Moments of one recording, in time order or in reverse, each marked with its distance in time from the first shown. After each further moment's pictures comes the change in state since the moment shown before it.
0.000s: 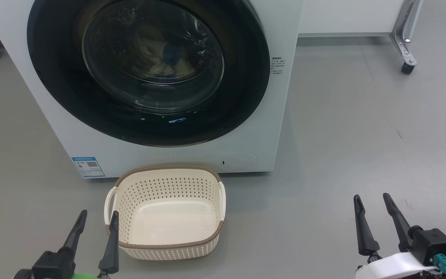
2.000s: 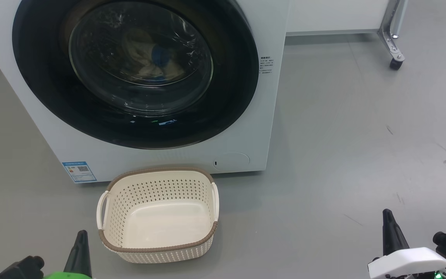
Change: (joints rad) left arm -0.004 -0.038 0.062 0.105 -0.407 -0.020 0.119; right arm -0.003 0.026 -0.047 0.077 0.440 0.021 0.095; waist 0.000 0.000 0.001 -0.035
